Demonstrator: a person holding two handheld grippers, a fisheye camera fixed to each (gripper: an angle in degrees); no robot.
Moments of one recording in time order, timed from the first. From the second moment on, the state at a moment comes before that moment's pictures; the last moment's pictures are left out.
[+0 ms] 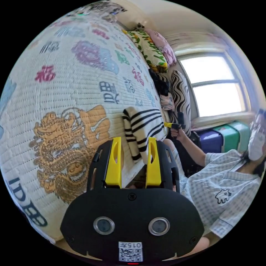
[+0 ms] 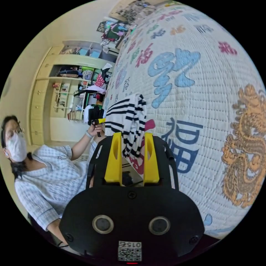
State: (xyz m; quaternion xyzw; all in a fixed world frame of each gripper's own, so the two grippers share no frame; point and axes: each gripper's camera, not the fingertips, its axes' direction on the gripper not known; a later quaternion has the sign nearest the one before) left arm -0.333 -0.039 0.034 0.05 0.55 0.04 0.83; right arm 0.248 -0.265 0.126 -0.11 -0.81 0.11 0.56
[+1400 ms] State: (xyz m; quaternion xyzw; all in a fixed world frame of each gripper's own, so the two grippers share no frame) left arm -0.893 0.159 -0.215 0.06 0.54 -0.17 0.82; right arm -0.071 -0.585 -0.279 -0.14 -0.90 -0.06 0.42
